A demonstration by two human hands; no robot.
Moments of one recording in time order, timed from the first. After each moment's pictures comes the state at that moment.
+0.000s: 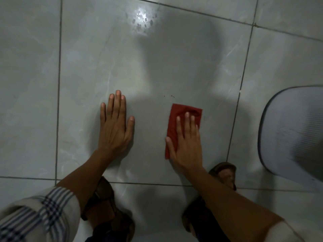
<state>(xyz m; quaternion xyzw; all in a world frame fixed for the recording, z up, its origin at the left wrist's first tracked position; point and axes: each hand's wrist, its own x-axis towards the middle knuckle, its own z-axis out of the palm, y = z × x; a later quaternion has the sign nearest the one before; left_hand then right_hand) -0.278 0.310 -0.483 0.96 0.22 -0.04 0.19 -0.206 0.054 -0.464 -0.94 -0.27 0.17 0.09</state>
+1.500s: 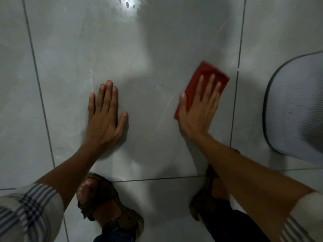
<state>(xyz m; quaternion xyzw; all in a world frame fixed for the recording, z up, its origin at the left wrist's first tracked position) -0.263 0.339 -0.490 0.98 0.12 -0.10 0.15 -0.127 0.081 -0.469 -0.99 -0.03 0.09 0.12</state>
